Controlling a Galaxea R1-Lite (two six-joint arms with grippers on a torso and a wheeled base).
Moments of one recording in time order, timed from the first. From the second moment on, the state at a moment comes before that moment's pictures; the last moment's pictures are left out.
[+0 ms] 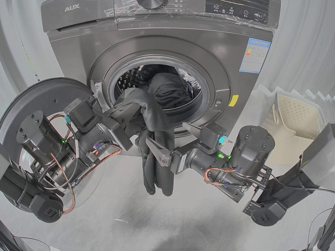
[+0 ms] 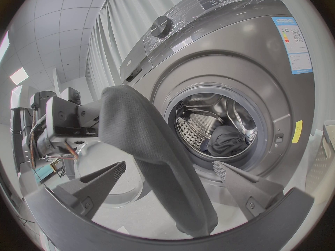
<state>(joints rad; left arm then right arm) -0.57 1.73 -0.53 -1.55 -0.16 -0.14 0.86 1.99 -0.79 -1.32 -0.15 0.09</state>
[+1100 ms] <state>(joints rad) -0.49 1.77 -0.53 -1.55 -0.17 -0.16 0.87 1.93 -0.78 -1.38 -0.14 0.07</state>
